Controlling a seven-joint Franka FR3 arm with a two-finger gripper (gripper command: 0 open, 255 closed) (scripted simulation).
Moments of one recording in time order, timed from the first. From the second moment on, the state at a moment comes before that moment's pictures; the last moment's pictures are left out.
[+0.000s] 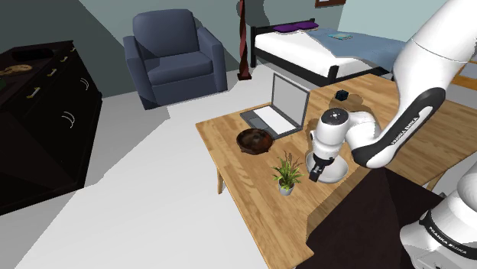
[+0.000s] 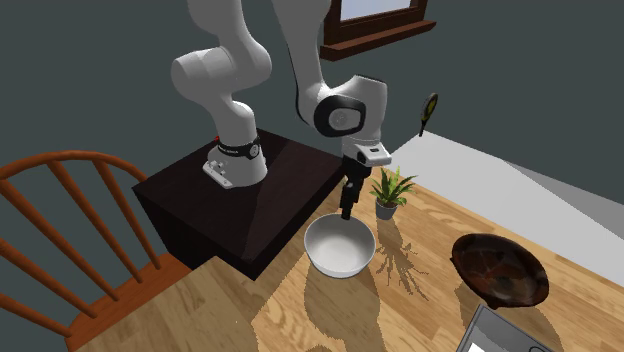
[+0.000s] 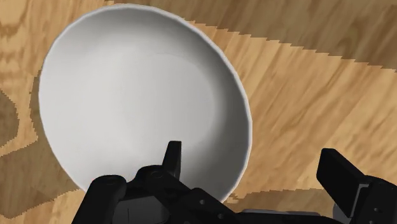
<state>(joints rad) -0.30 0.12 0.33 -2.74 -0.90 2.79 0.71</state>
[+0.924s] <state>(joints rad) -0.27 0.26 0.24 -2.68 -1.17 2.82 0.91</state>
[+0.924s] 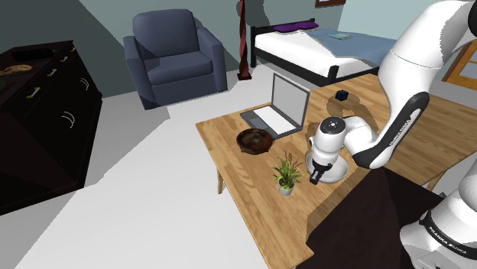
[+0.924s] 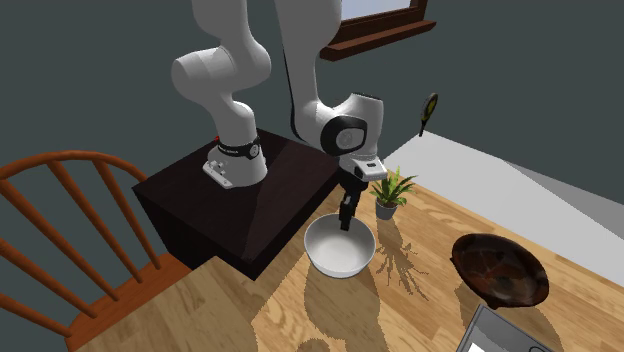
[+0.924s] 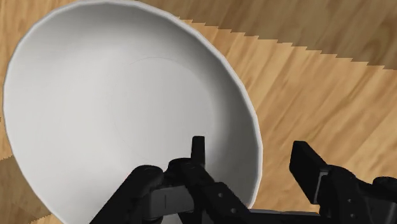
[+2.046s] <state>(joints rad) -0.32 0.12 0.32 -2.74 -0.91 2.80 0.69</state>
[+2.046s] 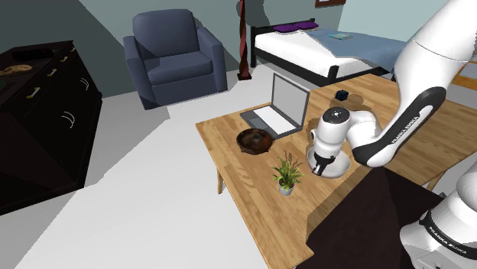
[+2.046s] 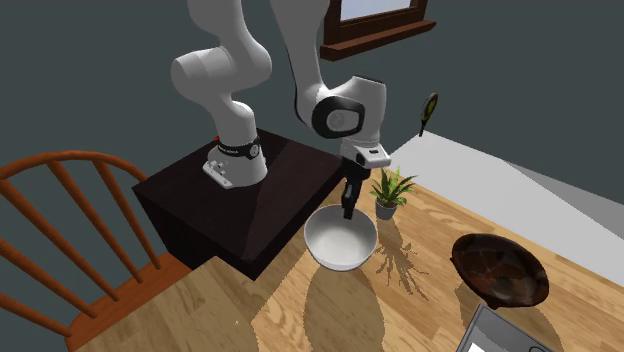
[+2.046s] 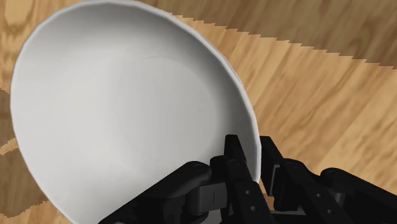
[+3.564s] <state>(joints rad) -0.18 -0.32 0.31 -2.80 -0.25 2.52 0.14</state>
